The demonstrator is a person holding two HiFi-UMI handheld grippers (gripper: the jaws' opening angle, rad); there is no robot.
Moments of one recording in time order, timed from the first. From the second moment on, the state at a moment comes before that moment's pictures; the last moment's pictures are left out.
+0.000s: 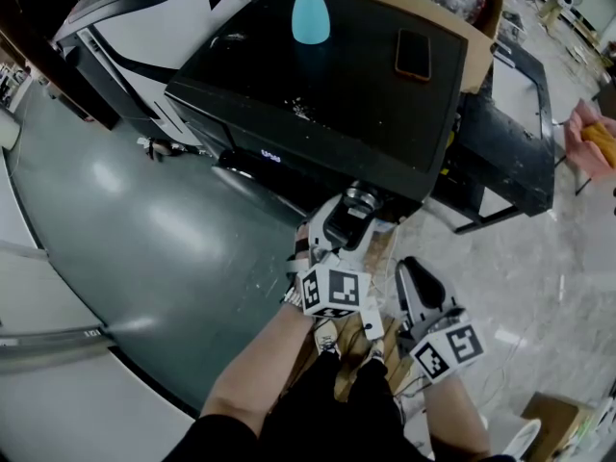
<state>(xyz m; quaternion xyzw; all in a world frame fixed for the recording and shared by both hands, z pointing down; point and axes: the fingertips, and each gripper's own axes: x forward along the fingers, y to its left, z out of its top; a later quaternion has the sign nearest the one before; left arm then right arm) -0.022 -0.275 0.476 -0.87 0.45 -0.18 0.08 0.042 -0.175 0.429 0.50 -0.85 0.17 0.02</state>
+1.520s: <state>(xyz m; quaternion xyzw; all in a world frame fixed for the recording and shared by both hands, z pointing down) -0.022 -0.276 0.474 -0.86 0.48 -0.17 0.06 0.062 -0.166 0.432 0.51 -0.84 0.19 0.00</state>
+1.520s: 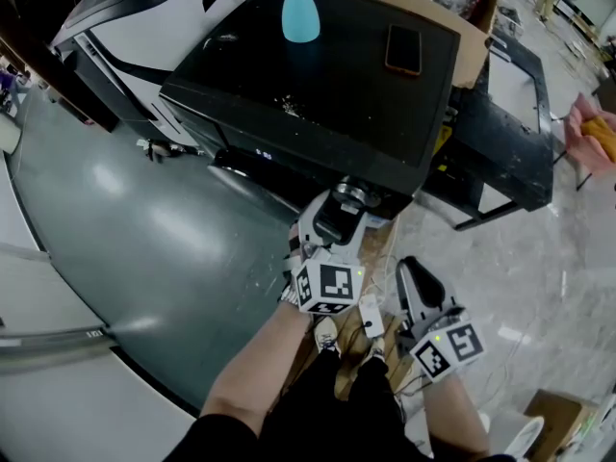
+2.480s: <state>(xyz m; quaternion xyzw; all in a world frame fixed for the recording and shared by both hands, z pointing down) -0.025 -0.277 0.478 -0.87 0.48 -0.10 -0.08 0.067 -0.165 0.436 0.51 -0.84 0.20 0.00</state>
